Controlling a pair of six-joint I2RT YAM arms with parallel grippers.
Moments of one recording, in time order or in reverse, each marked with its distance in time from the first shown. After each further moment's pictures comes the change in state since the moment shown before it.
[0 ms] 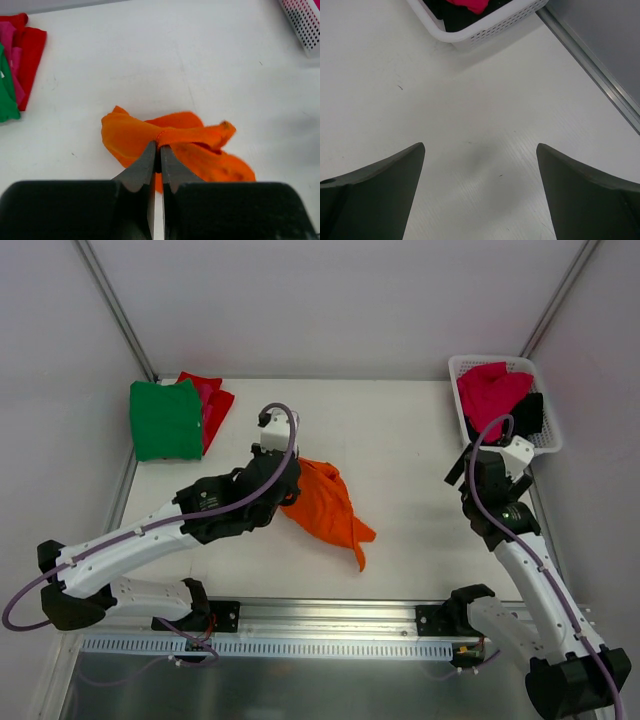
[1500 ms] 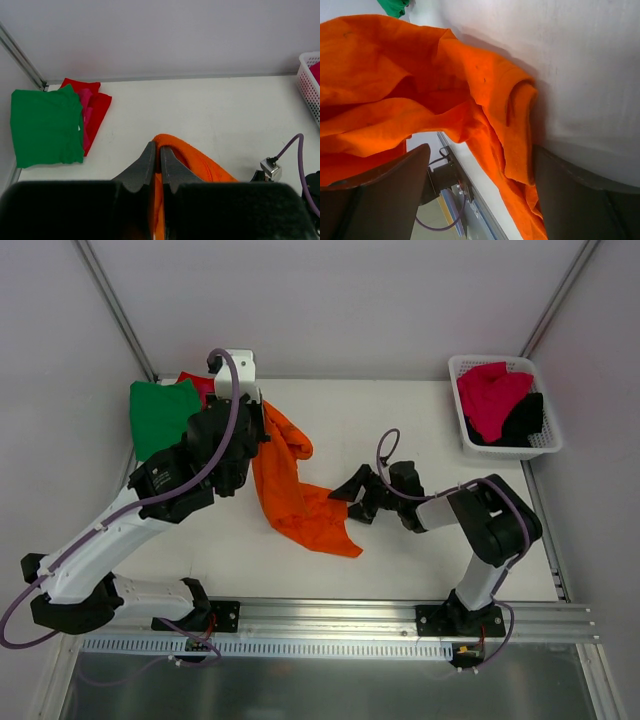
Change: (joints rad) left arm 0.126 0.029 0.352 0.024 -0.149 0.300; right arm 0.228 0.924 -0.232 1.250 -1.256 0.652
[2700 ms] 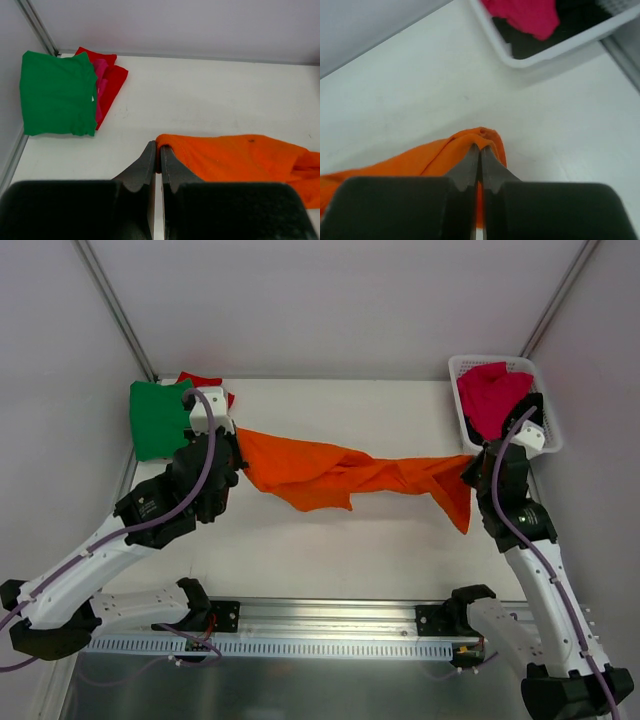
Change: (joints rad) left arm 0.050 -0.212 -0.315 0.024 -0.014 -0.106; right arm -0.269 -0.931 0.343 -1.171 0.951 -0.690
